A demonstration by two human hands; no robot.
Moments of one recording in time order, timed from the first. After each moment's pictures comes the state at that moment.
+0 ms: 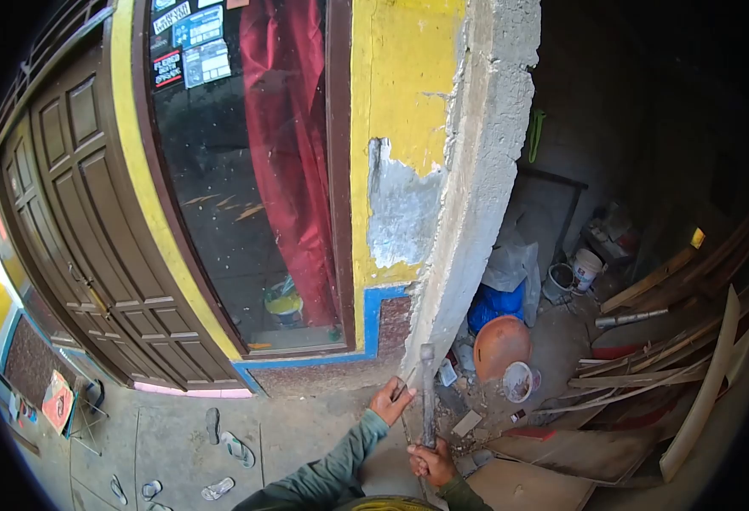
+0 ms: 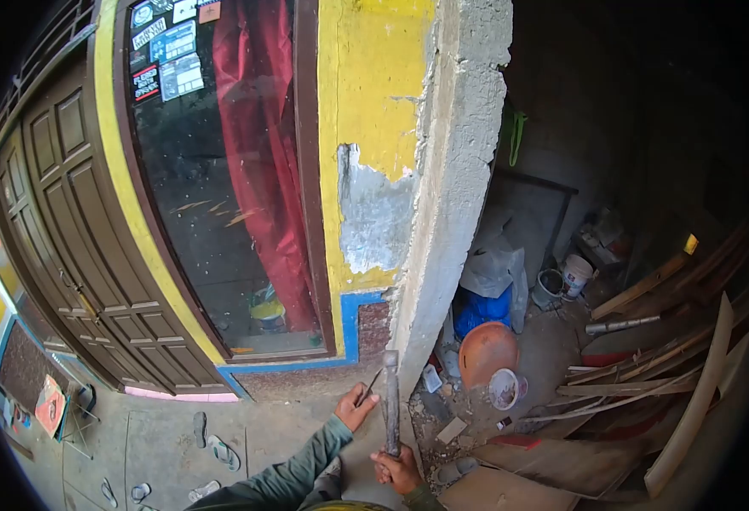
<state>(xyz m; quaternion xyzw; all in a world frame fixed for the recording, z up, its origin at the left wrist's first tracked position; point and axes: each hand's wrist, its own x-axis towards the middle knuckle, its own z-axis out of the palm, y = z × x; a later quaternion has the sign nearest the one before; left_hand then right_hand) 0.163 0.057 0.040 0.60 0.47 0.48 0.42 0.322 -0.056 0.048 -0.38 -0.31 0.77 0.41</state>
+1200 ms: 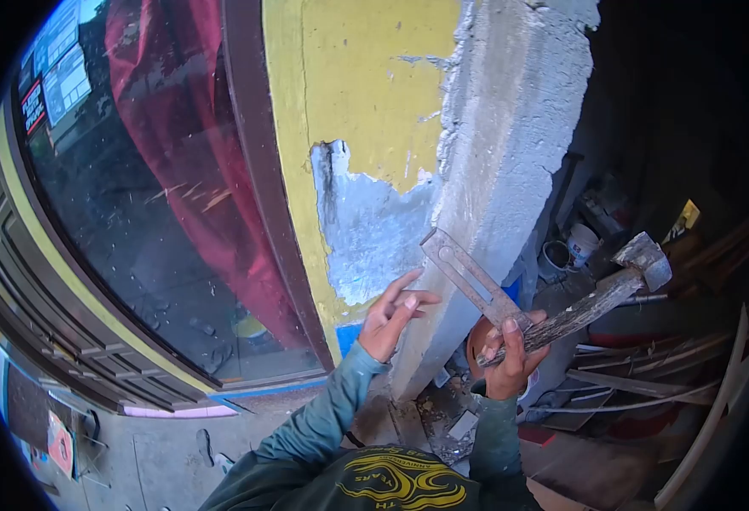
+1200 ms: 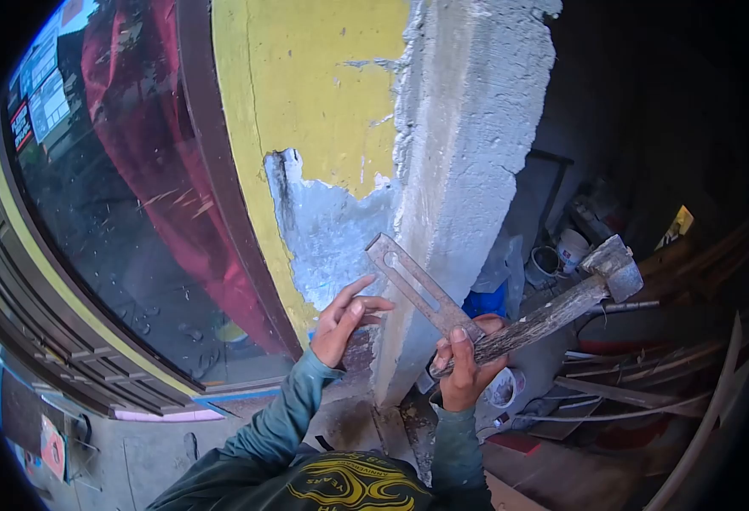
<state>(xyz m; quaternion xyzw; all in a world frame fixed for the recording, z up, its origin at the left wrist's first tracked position) 0.179 0.340 0.214 0.56 0.19 0.54 0.60 0.358 0.262 0.250 -0.35 -0.40 0.27 0.80</state>
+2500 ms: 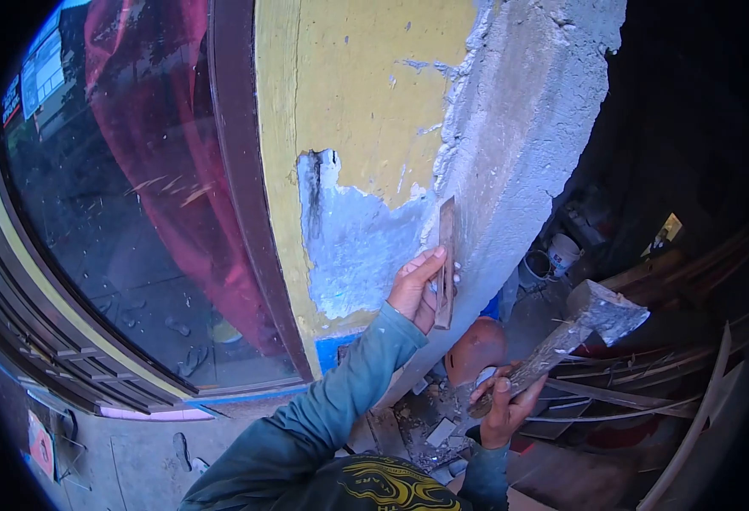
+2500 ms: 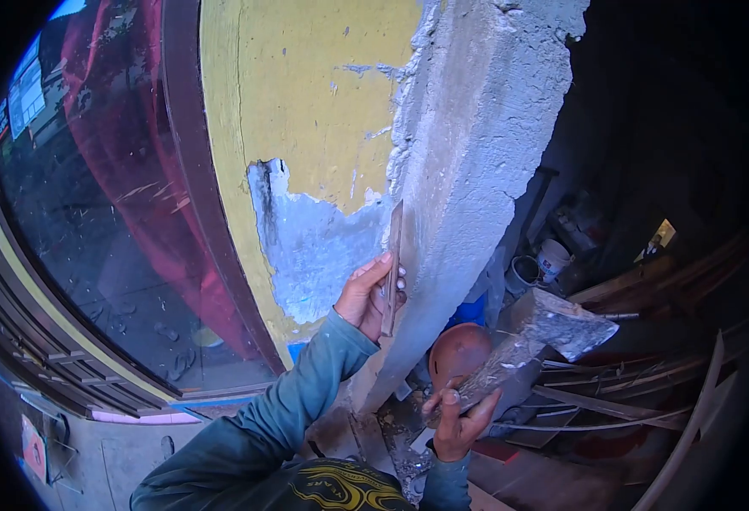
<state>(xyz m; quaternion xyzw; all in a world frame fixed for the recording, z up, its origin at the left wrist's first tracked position) 0.242 0.404 0.271 0.26 0.07 0.54 0.80 0.369 0.229 0.223 -0.42 -0.45 0.22 0.76</state>
